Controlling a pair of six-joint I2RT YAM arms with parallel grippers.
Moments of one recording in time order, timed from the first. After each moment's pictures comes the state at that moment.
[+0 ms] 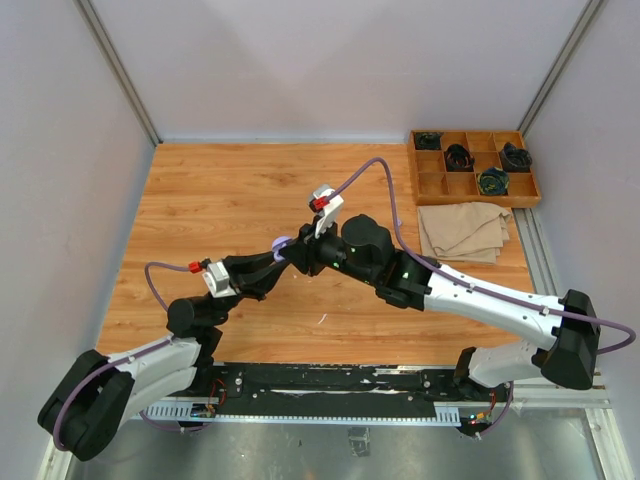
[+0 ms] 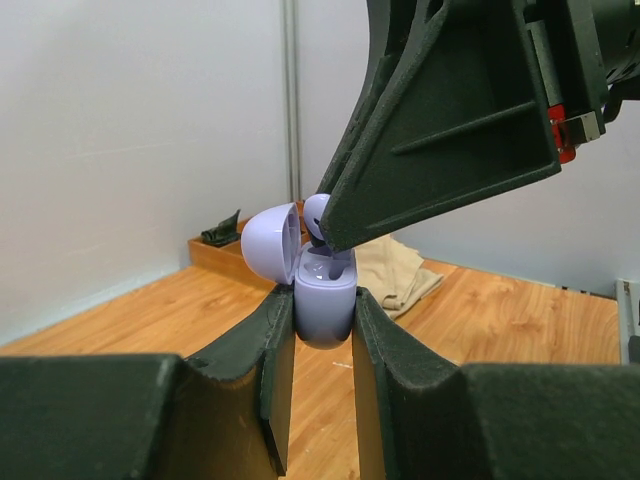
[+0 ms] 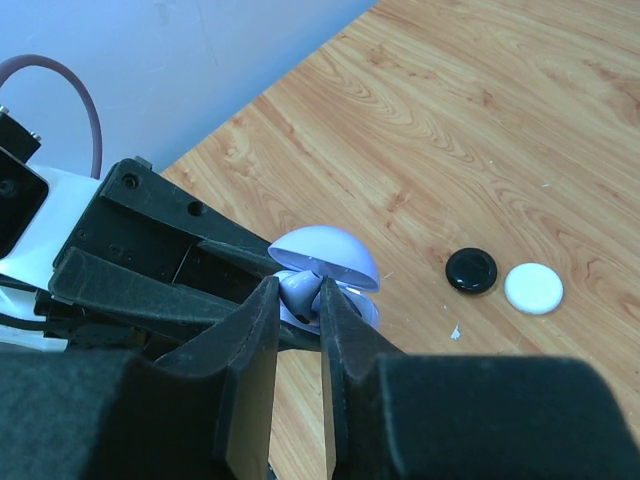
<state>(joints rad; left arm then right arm) -0.53 0.91 0.01 1.48 0.40 -0.22 1.12 1.31 1.11 0.03 0.08 0.34</state>
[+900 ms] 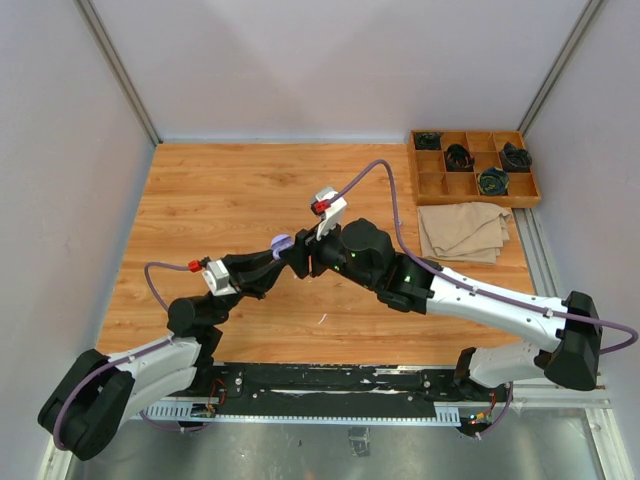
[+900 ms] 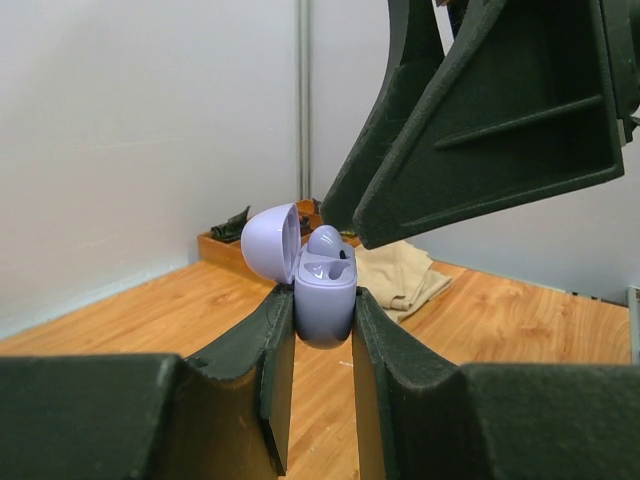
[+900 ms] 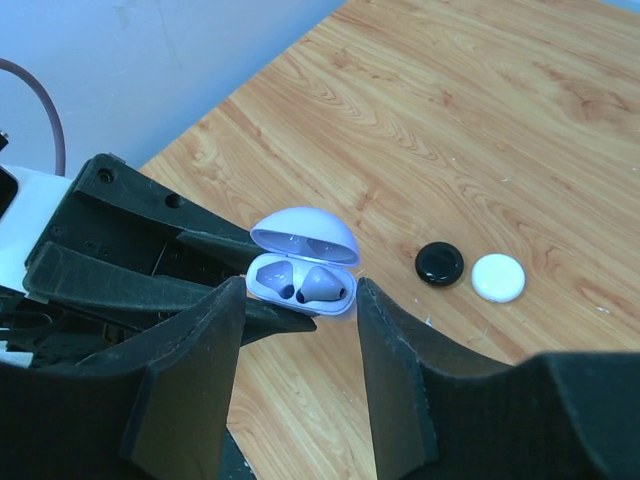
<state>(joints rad) -0.53 0.91 0.01 1.47 0.37 -0.22 1.15 1.30 1.11 0.01 0.20 0.33</state>
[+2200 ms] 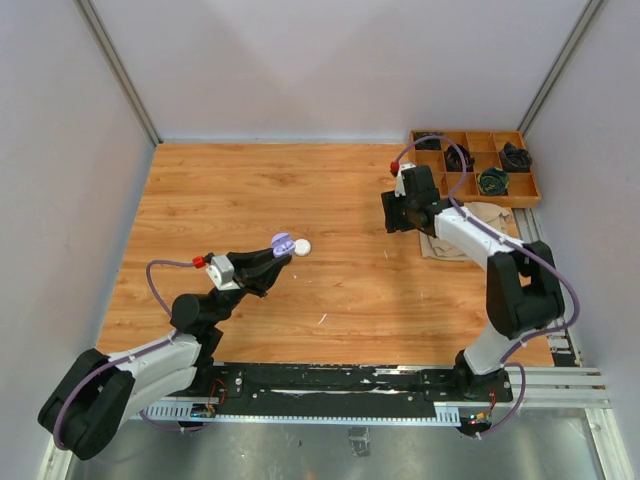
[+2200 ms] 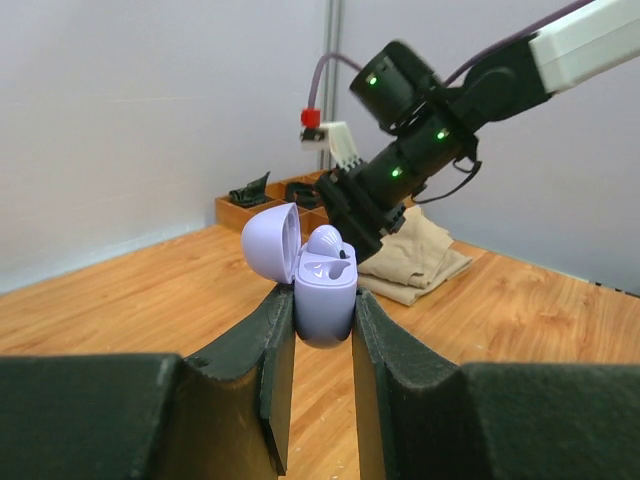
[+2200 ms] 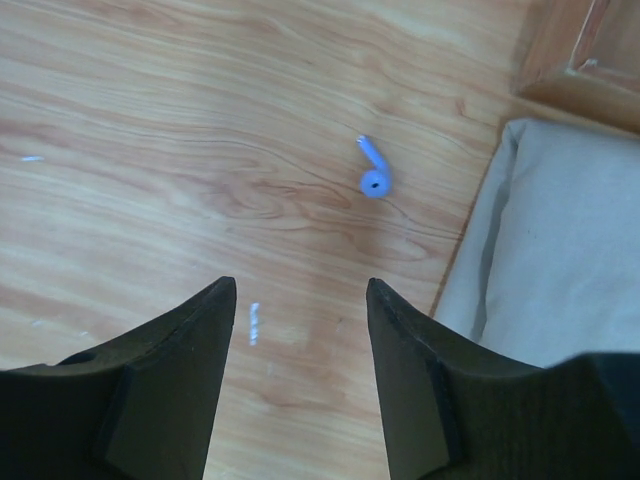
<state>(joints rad) -0.53 0.92 0.01 1.39 0.31 -0.21 0.36 1.60 1.11 -0.30 0.03 0.07</state>
